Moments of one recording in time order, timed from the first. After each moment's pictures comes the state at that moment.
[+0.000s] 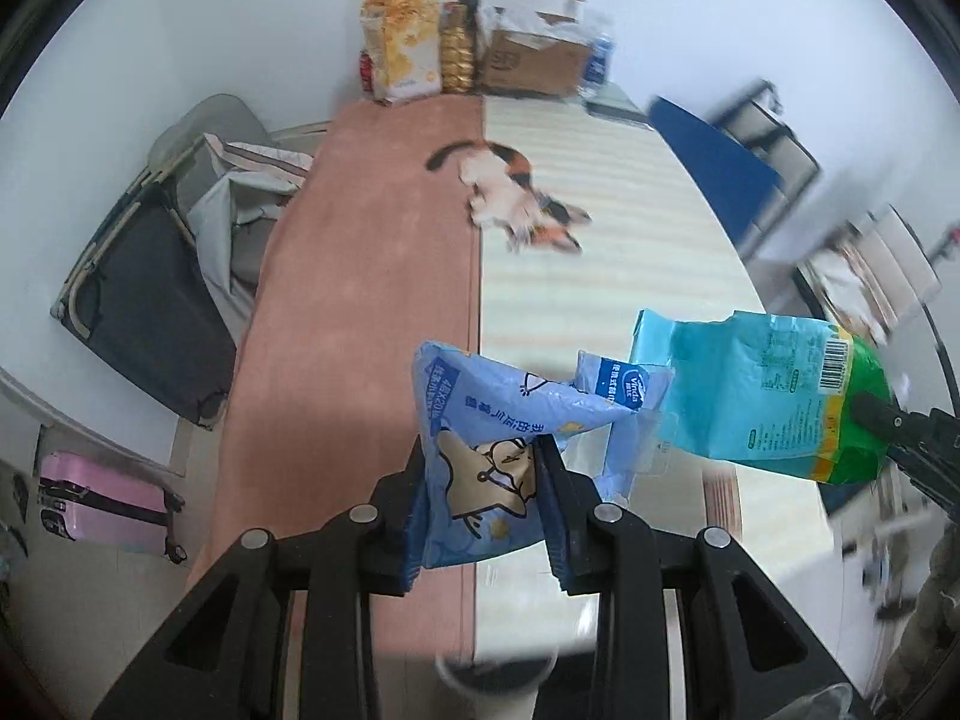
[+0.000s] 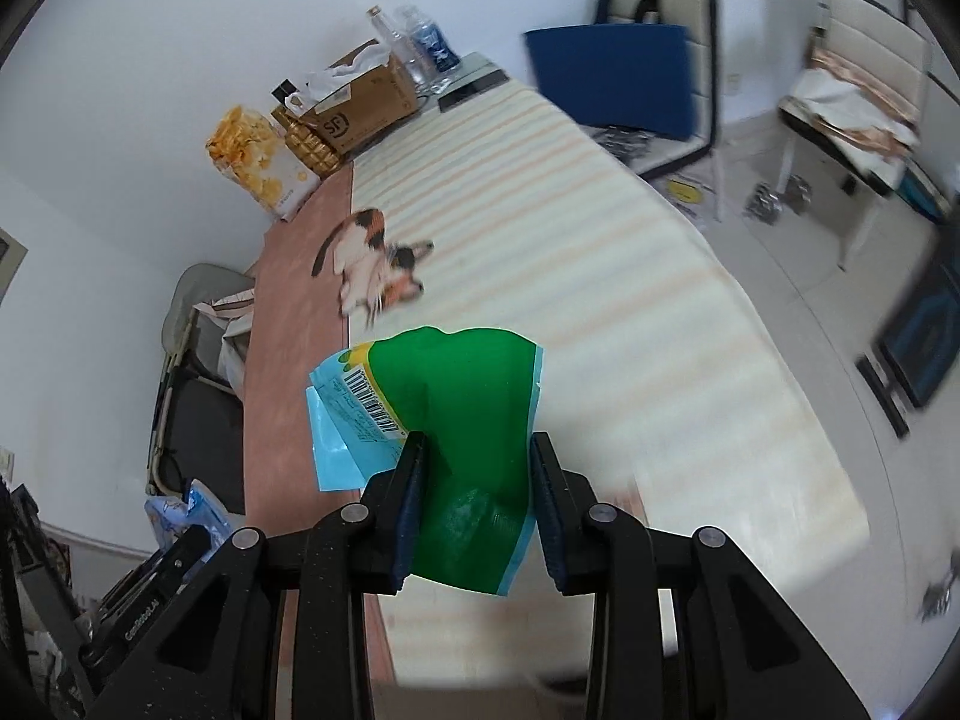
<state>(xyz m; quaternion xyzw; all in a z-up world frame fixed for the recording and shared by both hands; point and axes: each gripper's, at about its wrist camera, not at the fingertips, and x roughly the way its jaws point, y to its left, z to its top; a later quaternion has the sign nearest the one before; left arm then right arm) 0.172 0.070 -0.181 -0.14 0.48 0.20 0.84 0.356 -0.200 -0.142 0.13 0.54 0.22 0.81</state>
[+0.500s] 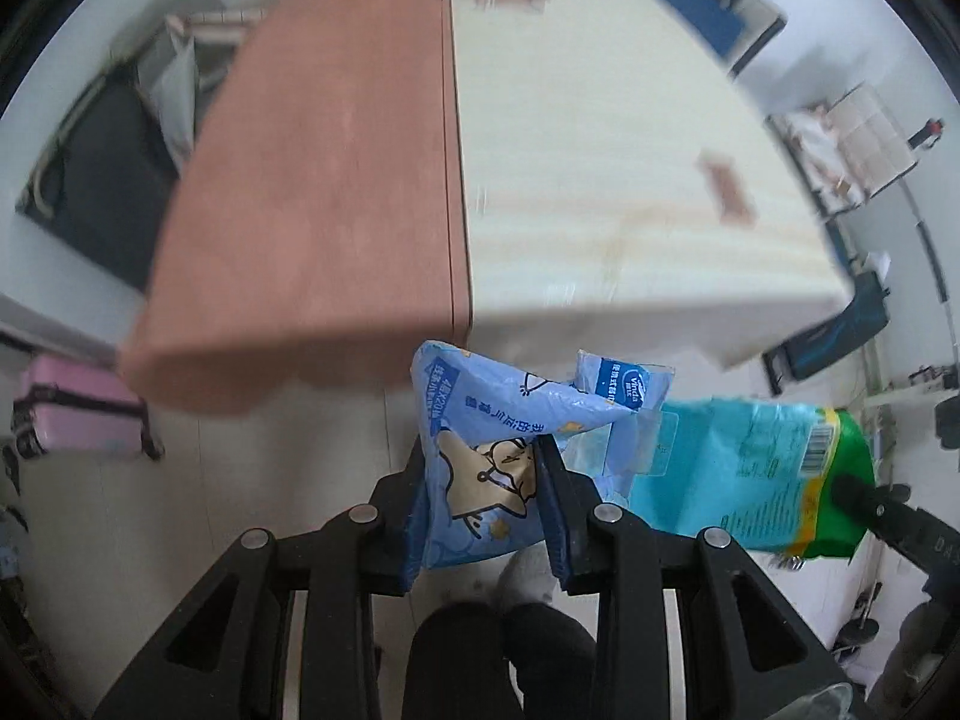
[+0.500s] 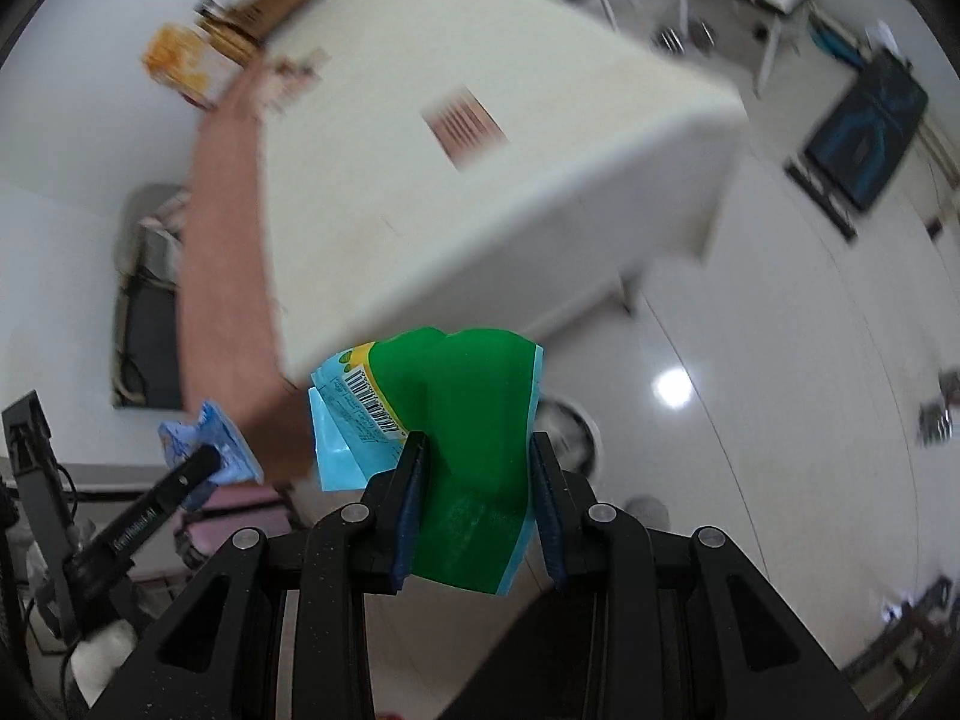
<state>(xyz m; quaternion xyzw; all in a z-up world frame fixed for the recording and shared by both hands) 0.051 -0.002 -0.314 -0.16 0.61 0.14 0.77 0.111 -0.313 -0.259 0.13 0.65 0.15 0.73</state>
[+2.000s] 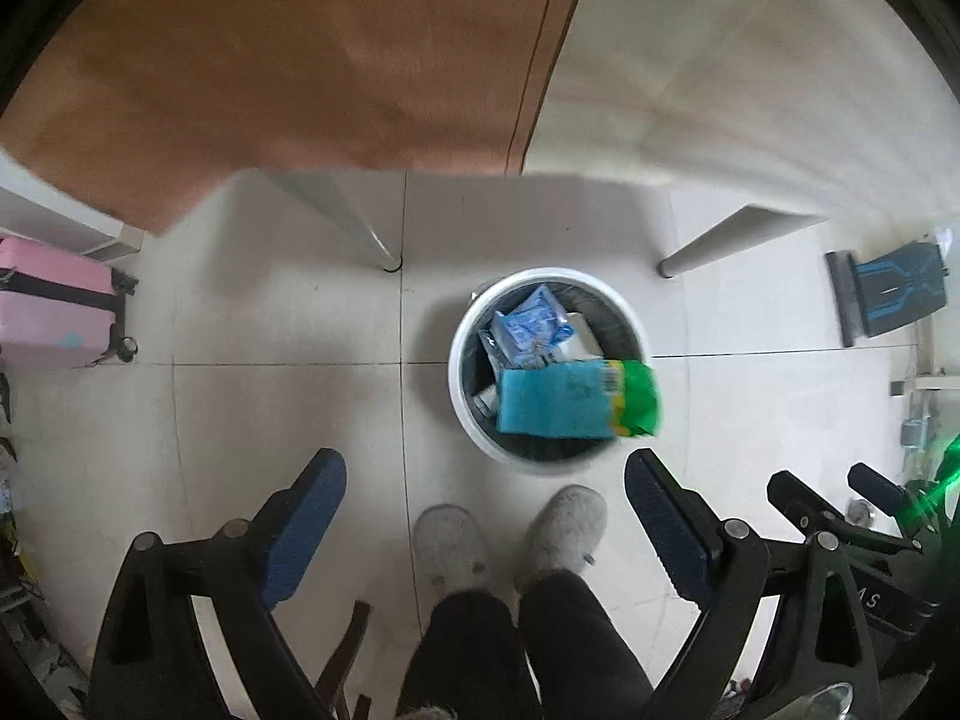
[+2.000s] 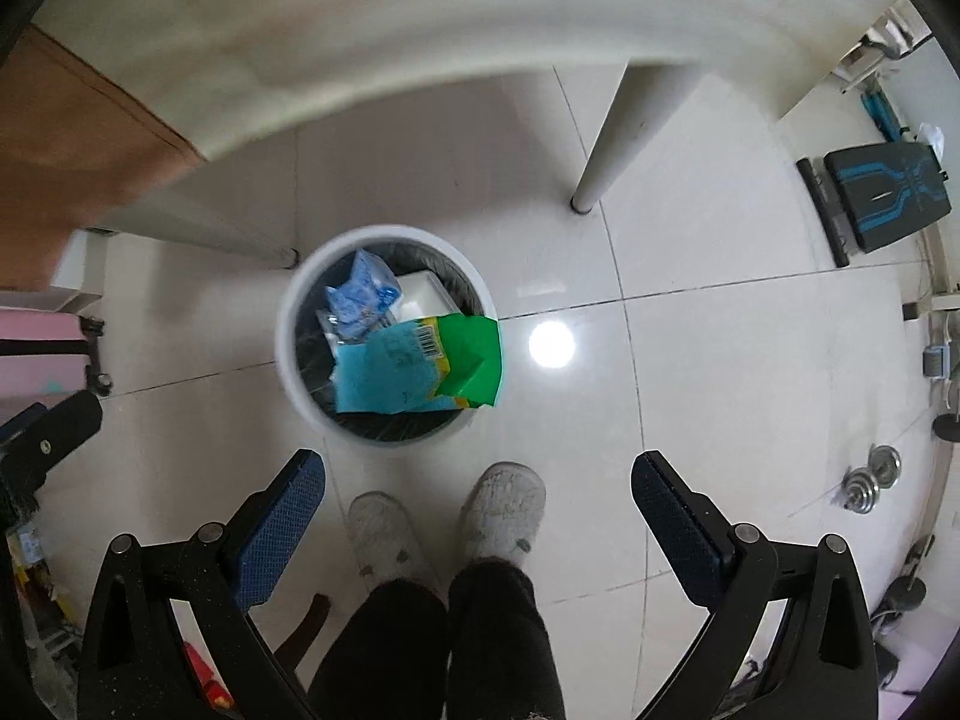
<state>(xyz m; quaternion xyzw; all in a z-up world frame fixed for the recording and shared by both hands) -0.030 -0.017 -0.512 -0.19 0.65 0.17 0.71 0.045 -0.249 -0.534 -0.11 0.70 0.14 0.70</state>
